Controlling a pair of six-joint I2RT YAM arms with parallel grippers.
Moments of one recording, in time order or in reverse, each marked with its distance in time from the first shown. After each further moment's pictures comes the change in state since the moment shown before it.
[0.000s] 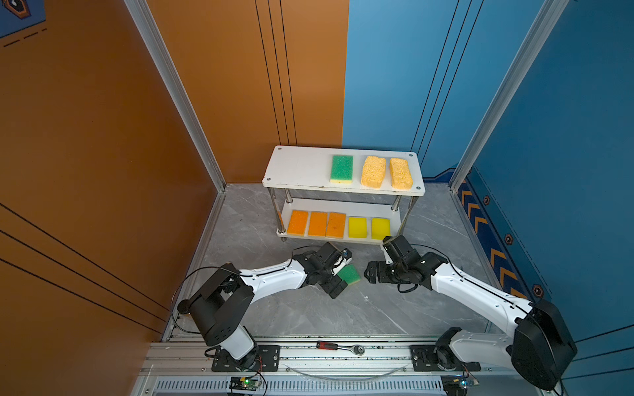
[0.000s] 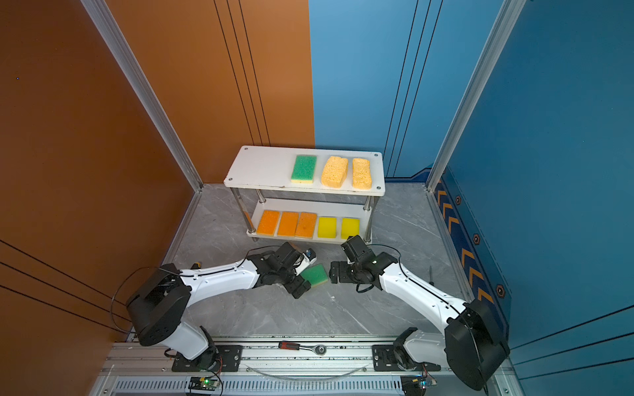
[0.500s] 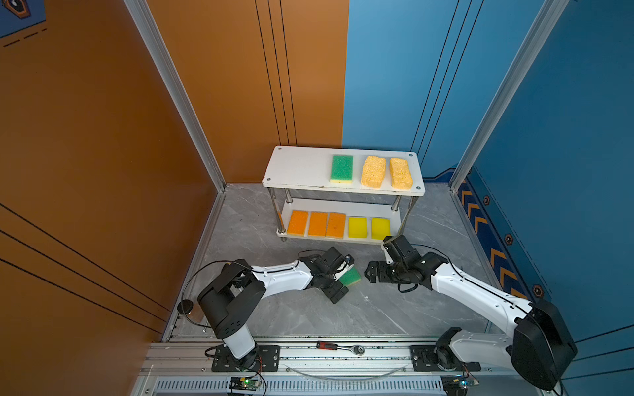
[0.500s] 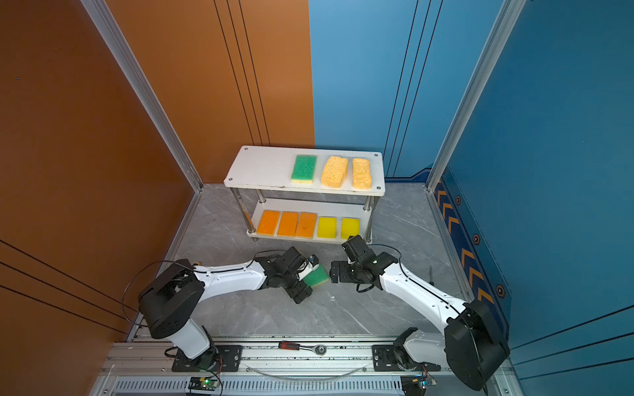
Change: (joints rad) left arm -0.026 0.069 0.000 0.006 -0.006 -0.003; right arm -0.007 0.000 -0.002 0.006 0.000 0.000
